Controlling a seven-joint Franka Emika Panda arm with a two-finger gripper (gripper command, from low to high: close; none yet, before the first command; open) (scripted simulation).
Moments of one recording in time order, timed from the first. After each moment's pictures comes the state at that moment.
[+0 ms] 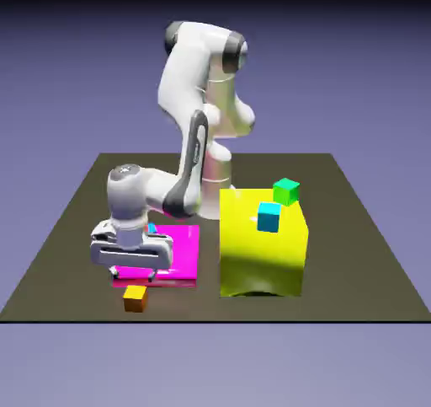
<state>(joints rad) -0.03 0.51 -0.31 -2.26 0.45 2.78 0.18</state>
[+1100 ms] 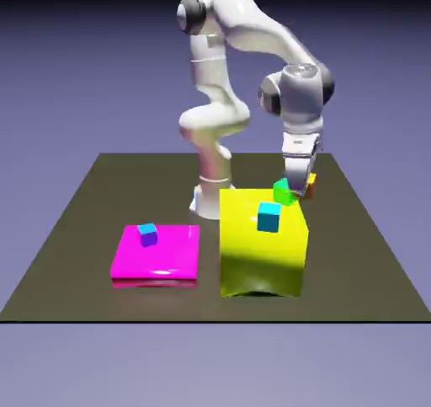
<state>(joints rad) 0.67 -0.31 -0.18 -2.40 0.06 2.11 -0.16</state>
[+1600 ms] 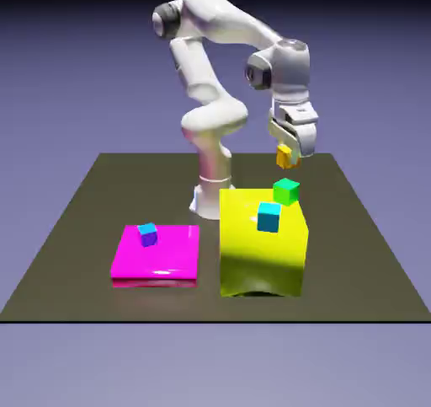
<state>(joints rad) 0.77 -0.54 -0.23 -2.68 -0.07 2.17 -0.48</state>
